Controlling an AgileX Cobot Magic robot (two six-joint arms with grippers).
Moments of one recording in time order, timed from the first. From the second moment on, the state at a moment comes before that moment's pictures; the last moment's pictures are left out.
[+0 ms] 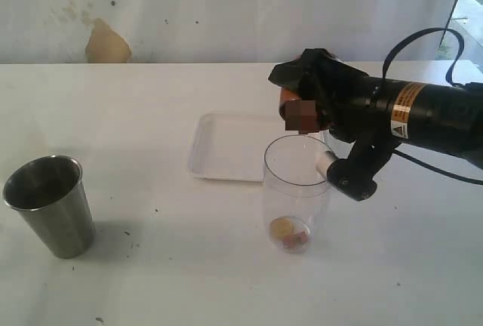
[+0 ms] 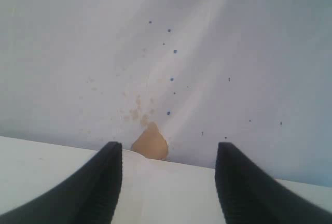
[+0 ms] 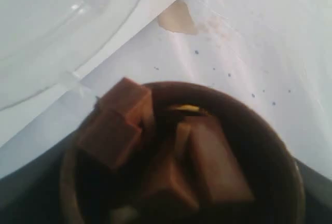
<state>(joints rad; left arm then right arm) 0.00 0.00 0.00 0.19 -0.11 -0.39 0.19 1.49 -0.73 -0.85 -0.53 -1.56</state>
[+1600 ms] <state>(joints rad) 0.00 0.00 0.00 0.19 -0.11 -0.39 0.19 1.49 -0.75 -0.92 -0.50 -1.69</state>
